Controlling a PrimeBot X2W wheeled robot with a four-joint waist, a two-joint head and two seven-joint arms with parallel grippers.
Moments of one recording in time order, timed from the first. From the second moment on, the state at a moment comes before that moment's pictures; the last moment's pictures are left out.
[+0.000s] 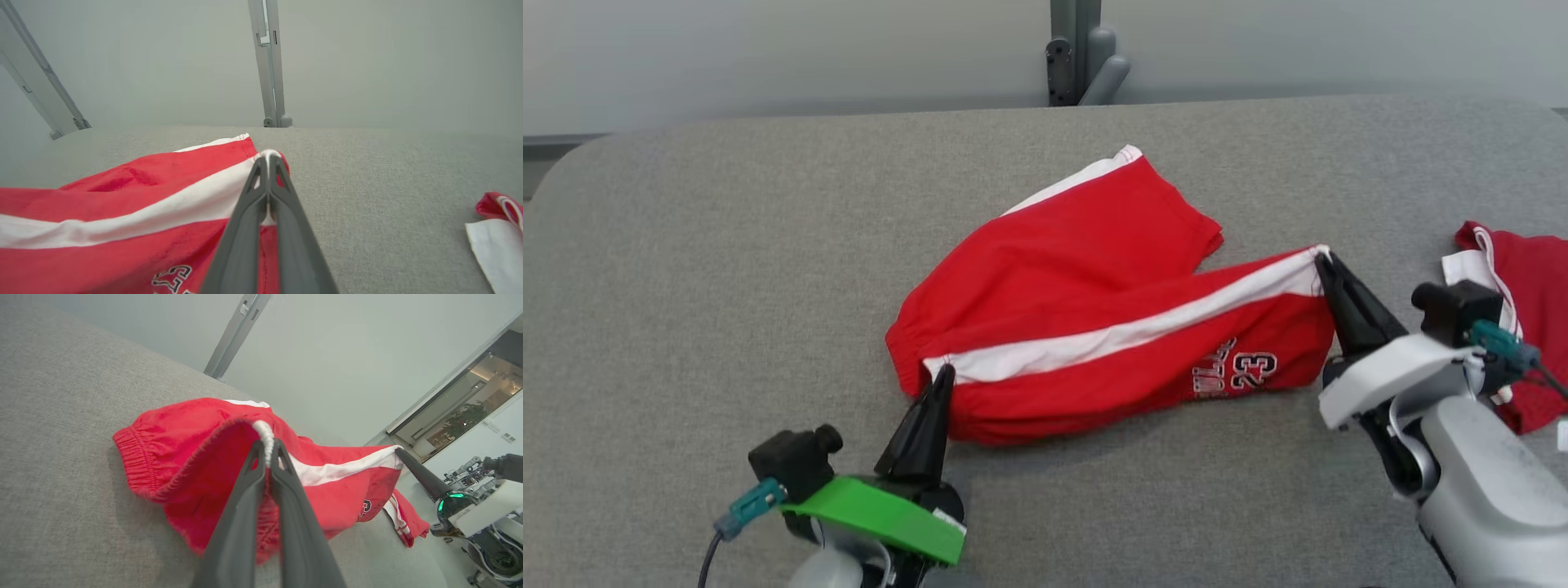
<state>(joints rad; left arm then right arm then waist) -0.15 0.17 -0.49 0.23 -0.85 -0.13 -0.26 -0.40 -0.30 0.30 0.49 0.49 0.13 -0.26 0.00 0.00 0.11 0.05</state>
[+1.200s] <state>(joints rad) -0.50 0.05 -0.42 0.23 -0.88 -0.13 -0.26 -1.15 -0.37 0.50 0.95 0.35 0.13 -0.26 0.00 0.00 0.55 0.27</state>
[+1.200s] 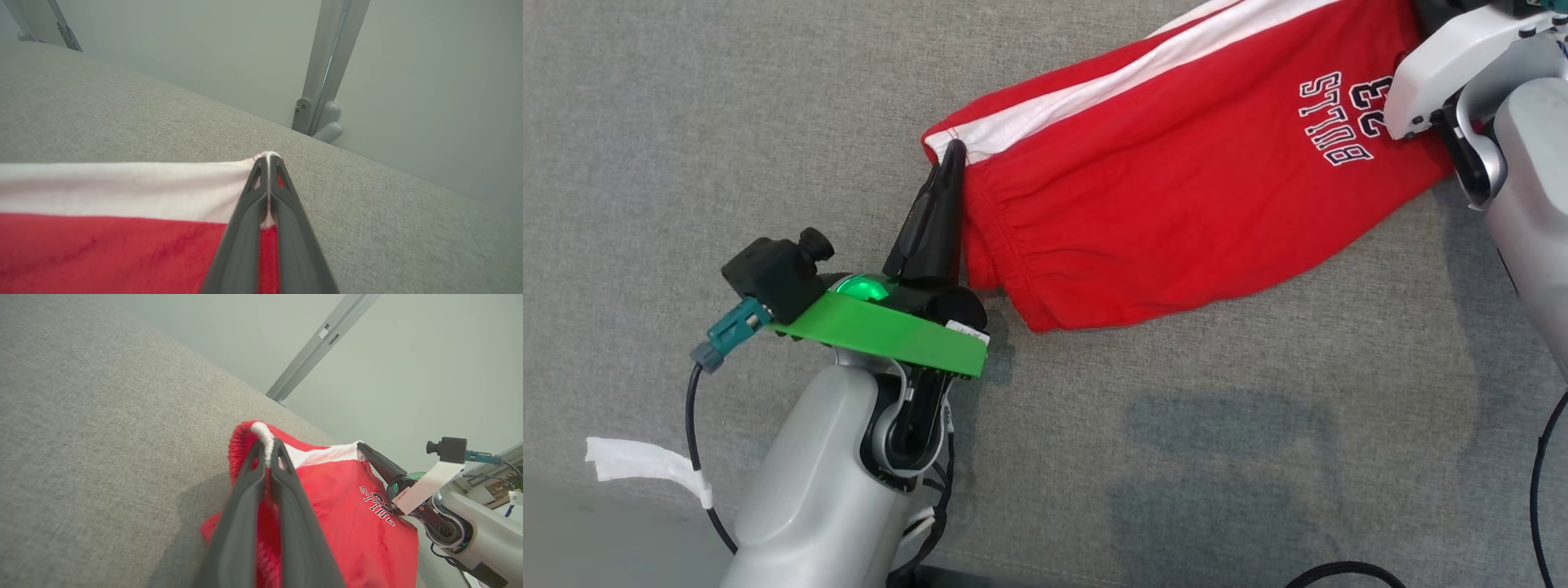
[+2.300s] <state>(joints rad) -0.32 0.05 -0.16 0.27 -0.57 -0.13 -0.26 -0.82 -0.29 0.35 0.81 0.43 0.13 -0.26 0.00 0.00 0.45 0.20</state>
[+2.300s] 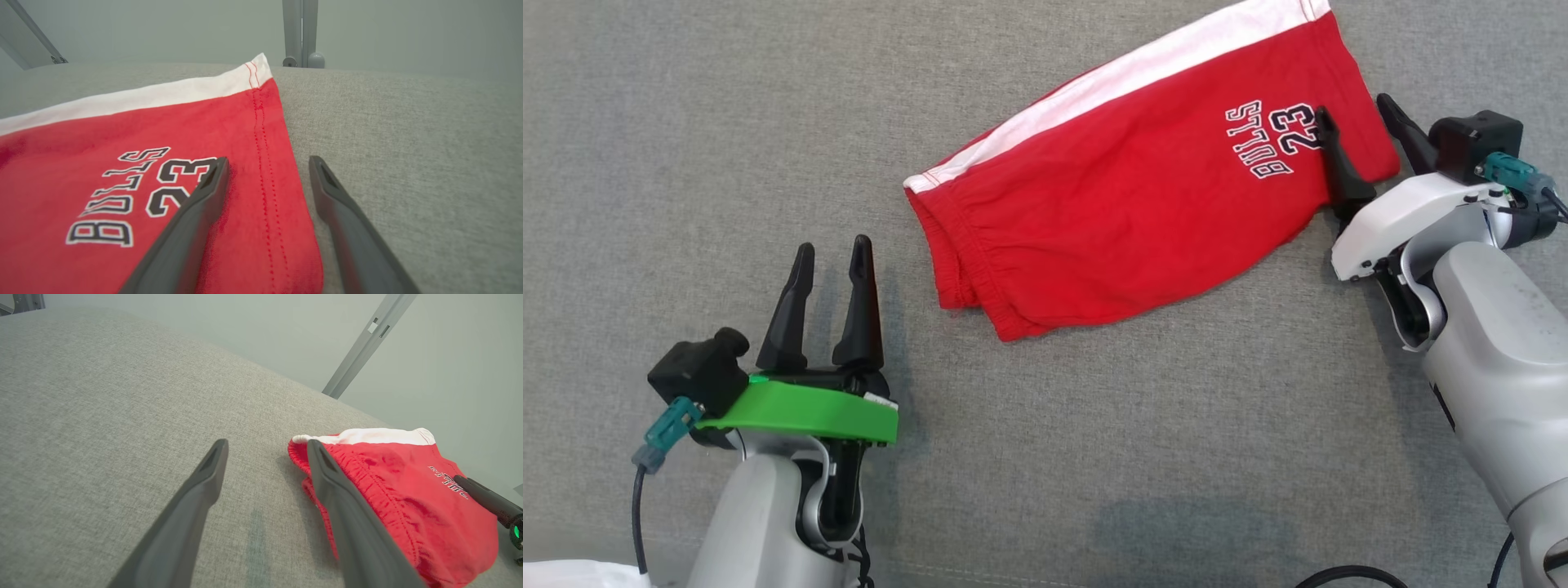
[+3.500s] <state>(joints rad) -0.14 0.05 -0.11 0.31 -0.53 -0.13 -0.26 -0.44 -0.11 0.03 0.76 0.52 0.13 -0.26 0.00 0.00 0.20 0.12</state>
